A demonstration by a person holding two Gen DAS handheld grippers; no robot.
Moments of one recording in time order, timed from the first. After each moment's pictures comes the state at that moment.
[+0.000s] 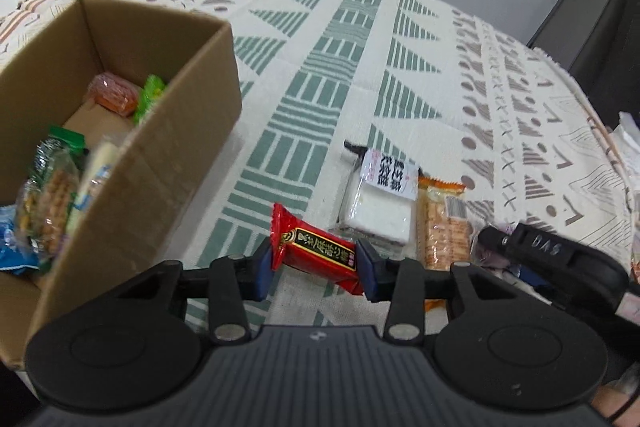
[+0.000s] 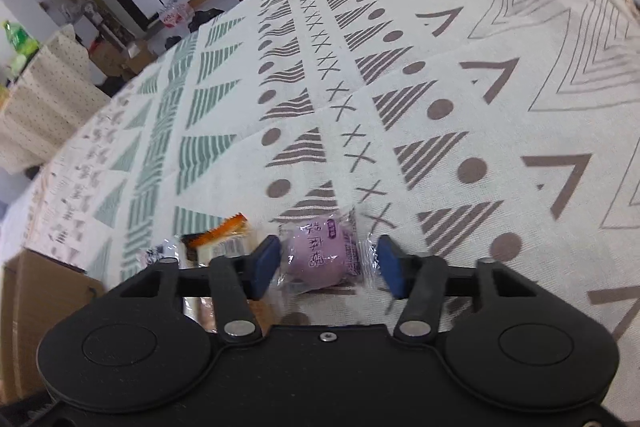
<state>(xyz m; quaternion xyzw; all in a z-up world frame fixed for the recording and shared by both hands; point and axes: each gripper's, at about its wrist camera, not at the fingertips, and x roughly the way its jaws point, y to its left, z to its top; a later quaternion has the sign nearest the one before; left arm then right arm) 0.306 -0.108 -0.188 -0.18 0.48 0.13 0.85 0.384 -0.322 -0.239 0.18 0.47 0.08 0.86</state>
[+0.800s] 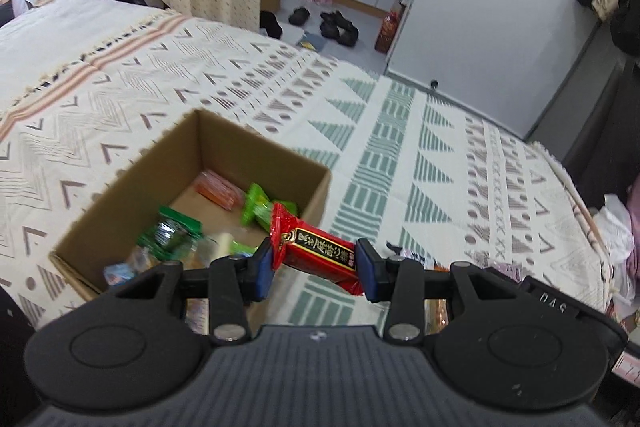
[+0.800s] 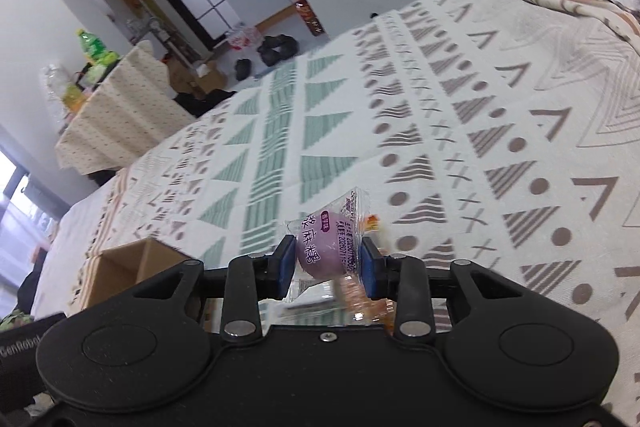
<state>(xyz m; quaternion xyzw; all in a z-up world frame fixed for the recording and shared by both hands) 0.250 -0.055 -0.094 -0.19 0.38 0.18 0.89 0.342 -0.294 -0.170 0.21 0.41 0.17 0.87</state>
